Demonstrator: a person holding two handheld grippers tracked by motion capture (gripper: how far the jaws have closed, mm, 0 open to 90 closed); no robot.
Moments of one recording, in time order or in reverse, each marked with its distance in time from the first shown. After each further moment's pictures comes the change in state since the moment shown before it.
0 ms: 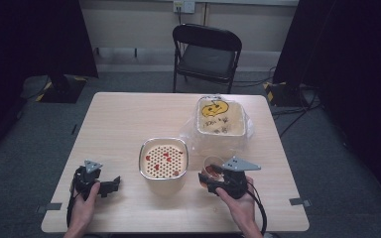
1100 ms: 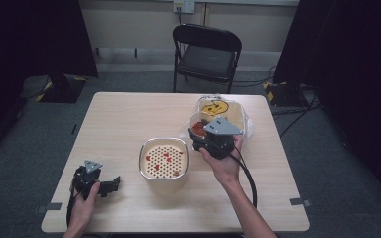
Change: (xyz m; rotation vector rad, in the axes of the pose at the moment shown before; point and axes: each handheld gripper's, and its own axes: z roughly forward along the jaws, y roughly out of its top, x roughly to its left) left arm 0.000 0.000 0.001 0.000 -0.005 0.001; right arm 0.009 0.110 0.030 -0.181 -0.206 -0.275
